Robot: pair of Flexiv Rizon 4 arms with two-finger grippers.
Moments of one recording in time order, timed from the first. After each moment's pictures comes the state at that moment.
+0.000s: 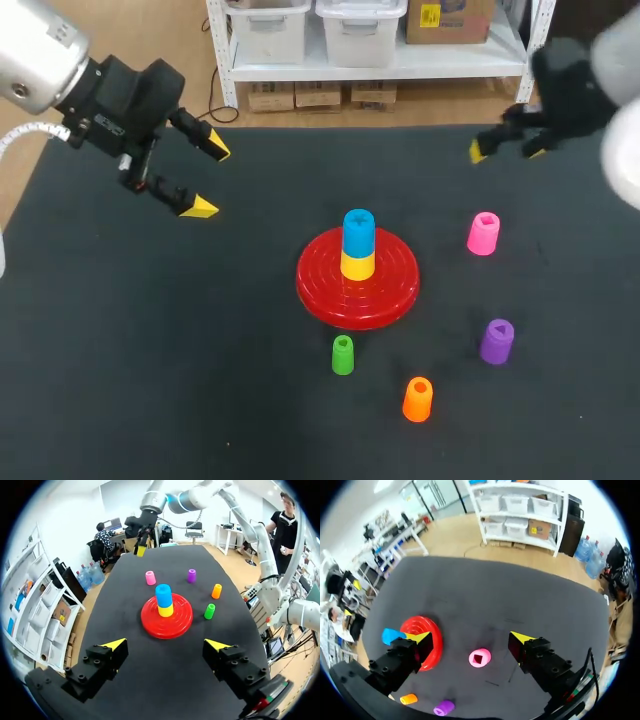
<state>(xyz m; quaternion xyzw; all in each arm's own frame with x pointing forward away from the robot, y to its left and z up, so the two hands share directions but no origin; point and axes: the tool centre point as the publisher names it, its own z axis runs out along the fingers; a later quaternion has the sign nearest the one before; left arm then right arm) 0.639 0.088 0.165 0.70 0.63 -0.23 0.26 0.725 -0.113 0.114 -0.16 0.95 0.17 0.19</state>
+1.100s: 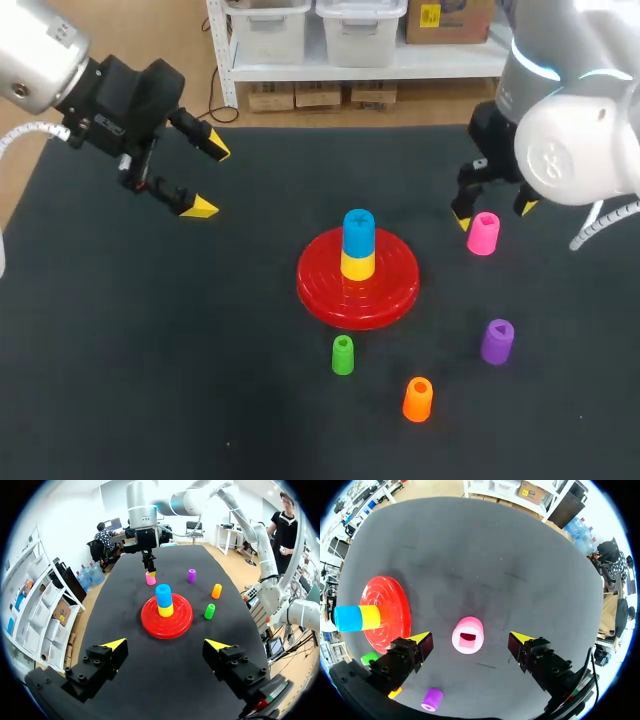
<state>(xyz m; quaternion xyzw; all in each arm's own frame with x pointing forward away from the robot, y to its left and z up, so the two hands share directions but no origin) 0.639 0.088 0.165 0.70 0.63 -0.23 0.26 0.689 -0.124 0.030 -0.16 0.99 0.03 0.02</state>
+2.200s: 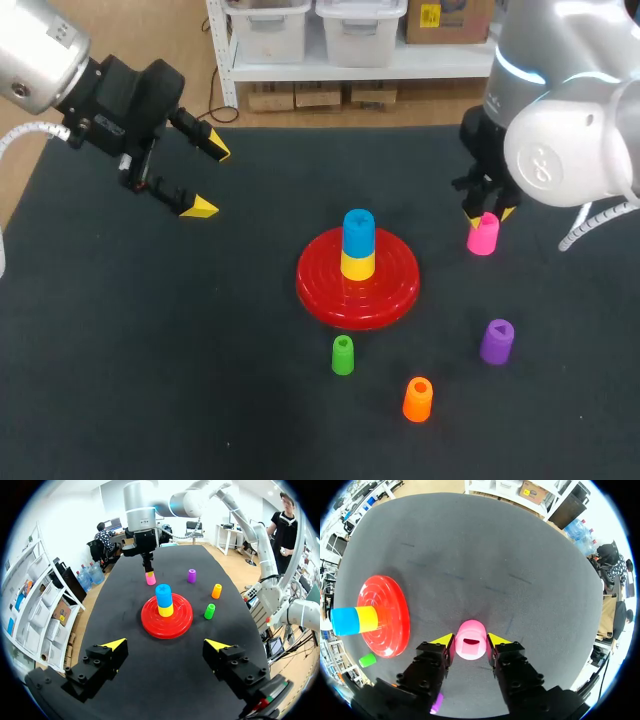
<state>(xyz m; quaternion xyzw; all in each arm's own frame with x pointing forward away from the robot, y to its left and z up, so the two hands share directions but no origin) 0.639 0.088 0.165 0.70 0.63 -0.23 0.26 0.693 -0.118 0.026 -0.17 0.99 0.02 0.02</state>
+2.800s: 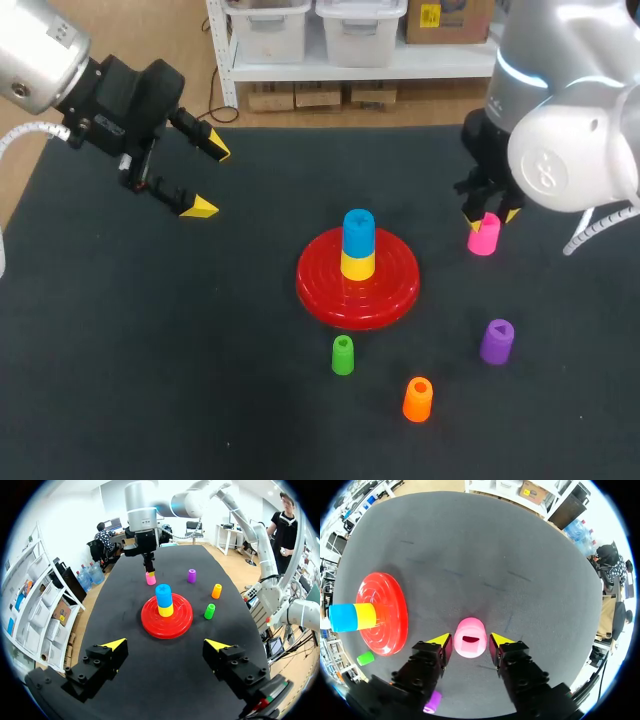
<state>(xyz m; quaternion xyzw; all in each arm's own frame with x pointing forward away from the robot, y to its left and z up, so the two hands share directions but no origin) 0.639 0.088 0.165 0.70 0.63 -0.23 0.26 0.690 -0.120 0.024 -0.17 0.98 0.01 0.02</state>
